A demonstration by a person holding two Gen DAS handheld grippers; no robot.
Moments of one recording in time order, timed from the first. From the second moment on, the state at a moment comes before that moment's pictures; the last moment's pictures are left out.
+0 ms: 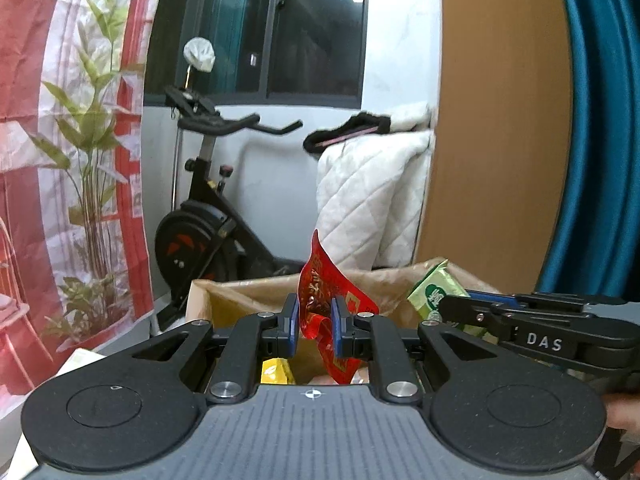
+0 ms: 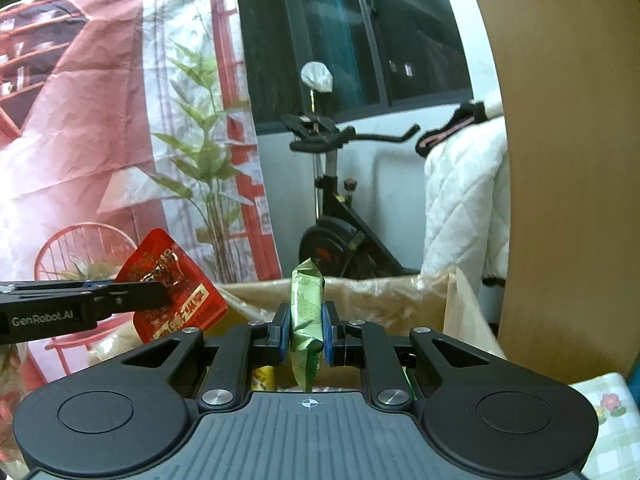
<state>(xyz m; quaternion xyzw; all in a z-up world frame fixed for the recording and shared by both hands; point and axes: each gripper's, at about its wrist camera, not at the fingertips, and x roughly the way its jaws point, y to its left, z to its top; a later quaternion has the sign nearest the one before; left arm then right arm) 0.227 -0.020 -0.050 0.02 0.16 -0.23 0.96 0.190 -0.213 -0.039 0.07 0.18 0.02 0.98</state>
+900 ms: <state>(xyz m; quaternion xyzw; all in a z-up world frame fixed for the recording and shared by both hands) 0.174 0.021 -0.048 0.02 0.18 -0.18 0.97 0.107 -0.216 -0.042 0.10 0.19 -0.03 0.98</state>
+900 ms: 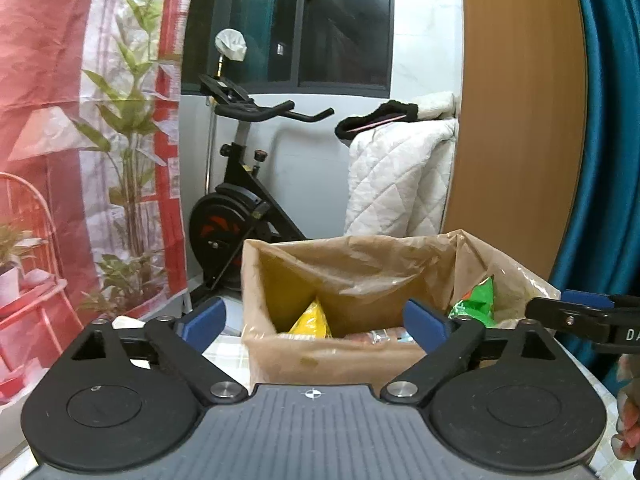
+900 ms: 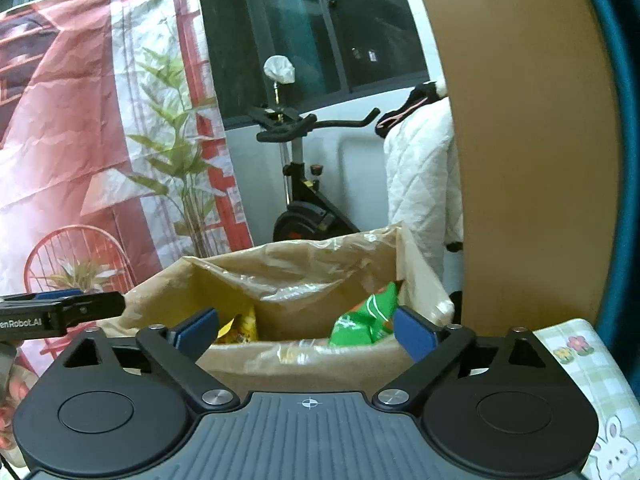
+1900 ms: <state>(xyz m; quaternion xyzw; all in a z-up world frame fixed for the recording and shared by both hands) 0.112 0.060 -0.125 0.02 0.23 -0.13 0.96 0.021 -0.232 -0.168 0.15 0.25 -0.10 0.95</state>
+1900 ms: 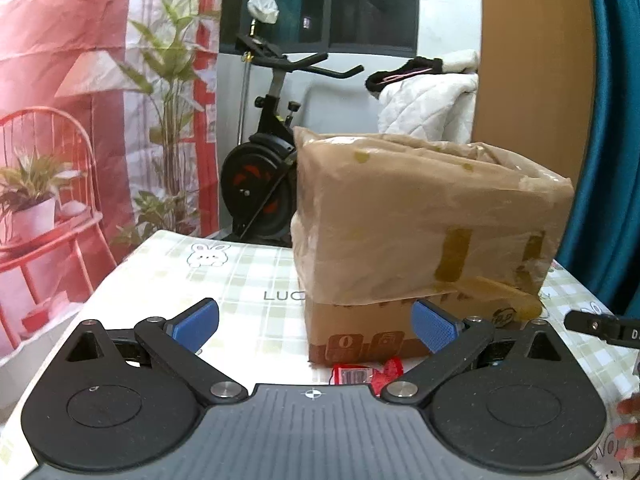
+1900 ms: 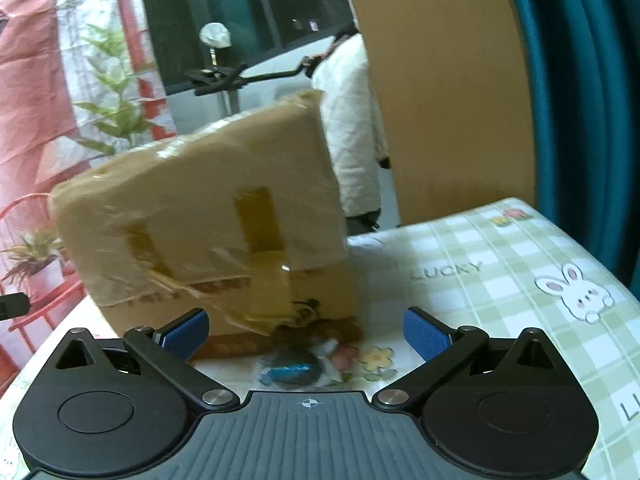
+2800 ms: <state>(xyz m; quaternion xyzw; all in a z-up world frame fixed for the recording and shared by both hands) 0.147 0.045 -0.185 0.02 0.34 -0.13 0.93 0.111 -0.201 -0.227 0.03 0.37 -0.05 0.93</state>
